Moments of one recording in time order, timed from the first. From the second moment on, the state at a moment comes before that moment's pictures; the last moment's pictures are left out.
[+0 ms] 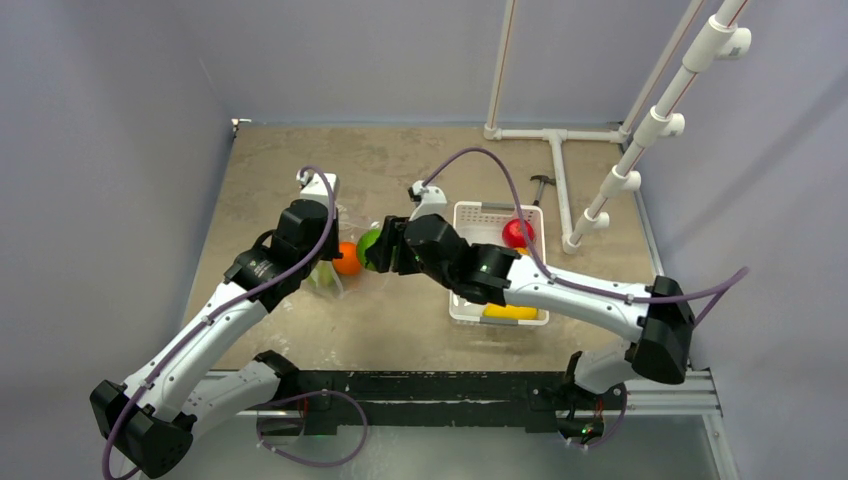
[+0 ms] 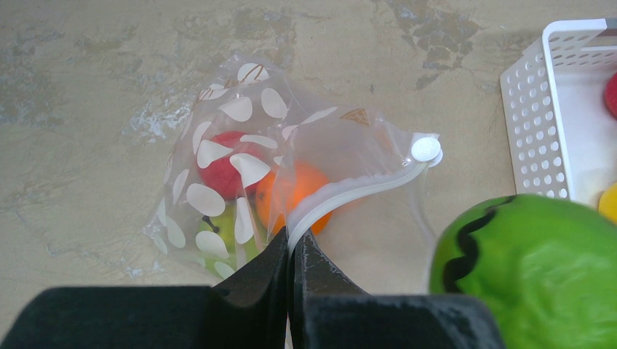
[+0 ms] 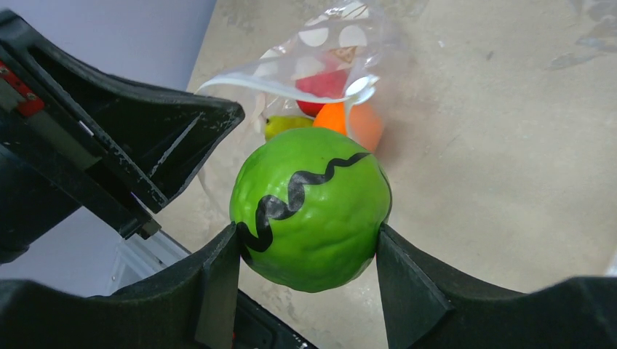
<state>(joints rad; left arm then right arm) -0.56 0.94 0.92 -0.58 -0.35 -0.28 1.11 1.43 1.21 -0.25 0.38 0.81</state>
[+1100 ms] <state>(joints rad) -0.56 0.94 0.92 -0.58 -0.35 -0.28 1.14 1.80 1.36 -0.13 0.37 0.83</state>
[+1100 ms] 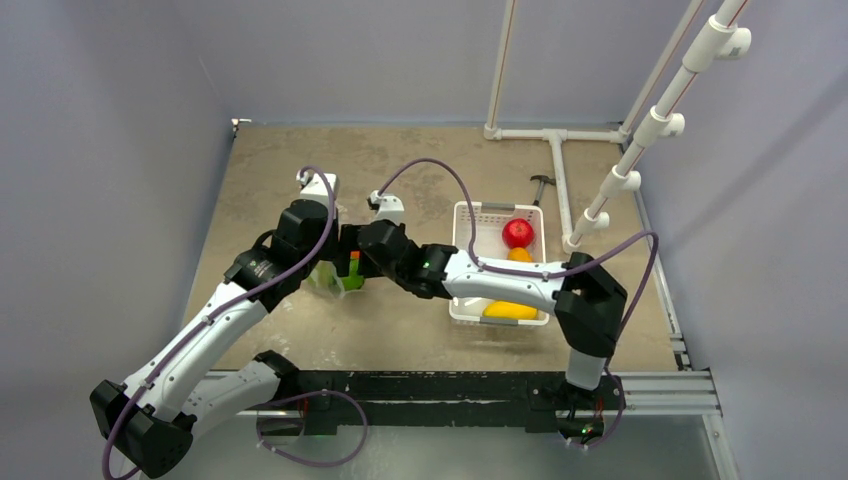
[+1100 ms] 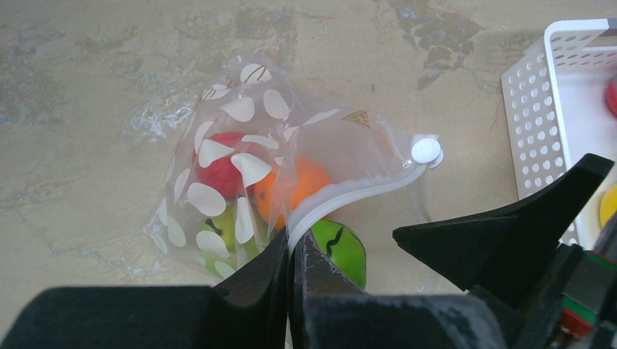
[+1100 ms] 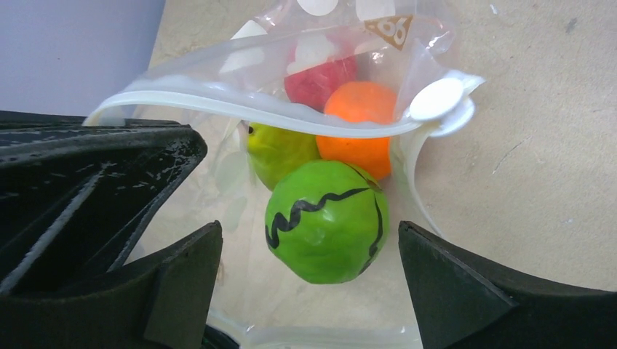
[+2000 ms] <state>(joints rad) -0.56 0.95 0.92 -0.57 -0.36 -0.28 0.99 1.56 1.27 -0.58 0.64 1.03</state>
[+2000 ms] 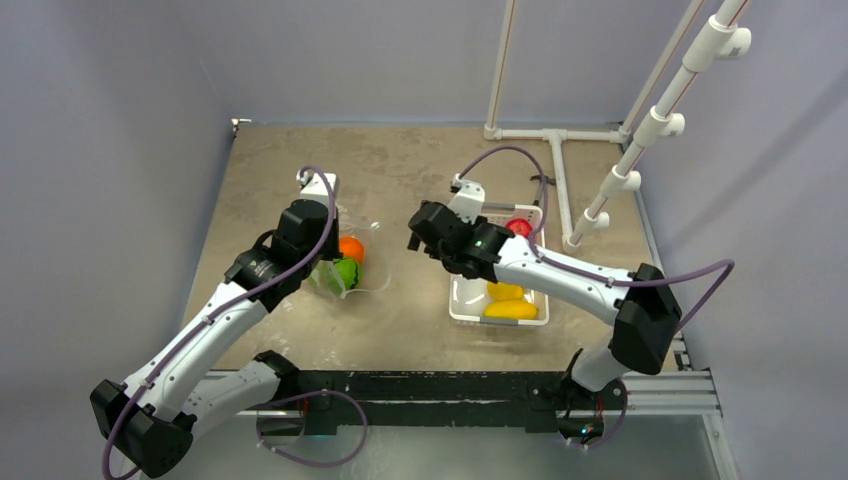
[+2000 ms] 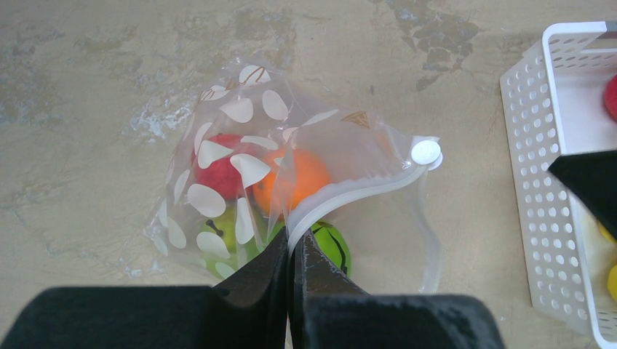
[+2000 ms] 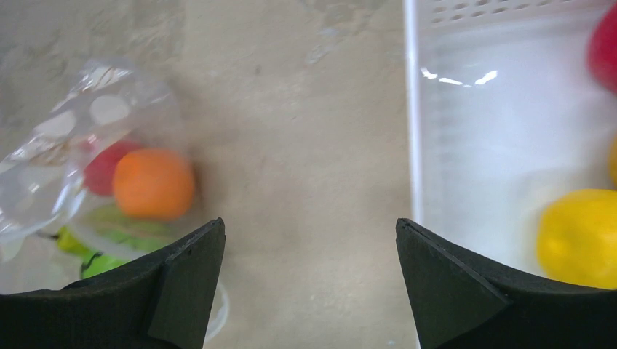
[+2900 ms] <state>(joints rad) -0.56 0.94 0.92 -0.57 -0.35 -0.28 0.63 1.53 1.13 -0.64 0.74 0.99</state>
